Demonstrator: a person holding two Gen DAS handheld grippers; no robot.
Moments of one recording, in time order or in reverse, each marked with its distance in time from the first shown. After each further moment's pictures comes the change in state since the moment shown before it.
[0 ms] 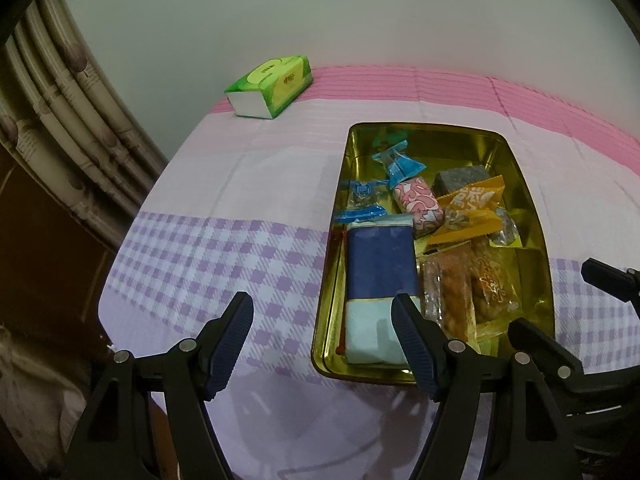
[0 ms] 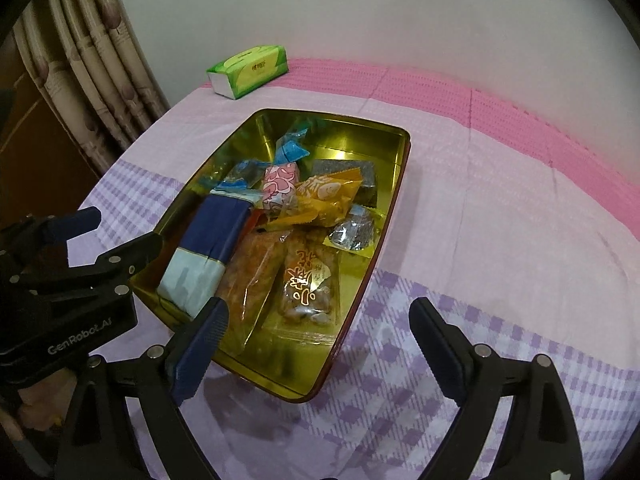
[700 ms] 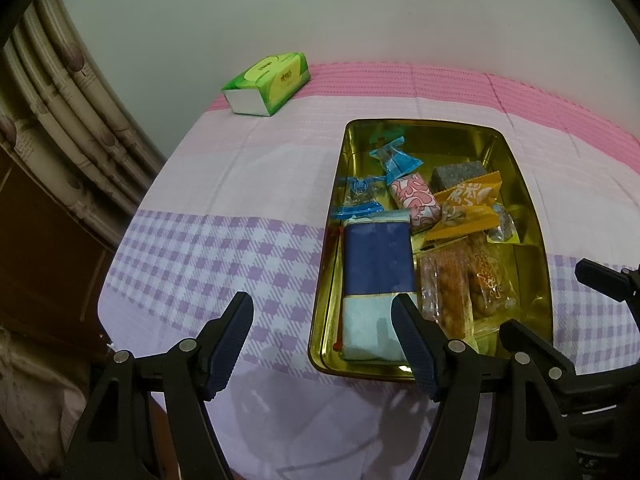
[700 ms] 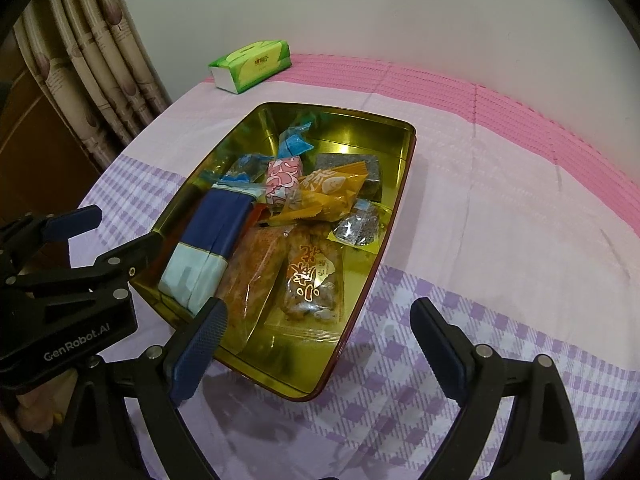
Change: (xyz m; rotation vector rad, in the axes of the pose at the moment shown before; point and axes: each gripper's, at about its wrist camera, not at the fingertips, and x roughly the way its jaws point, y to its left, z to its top) left arm -0.001 -0.001 -0.001 -0.001 0.006 -0.005; right arm 0.003 -0.001 -0.001 0.003 0.018 0.020
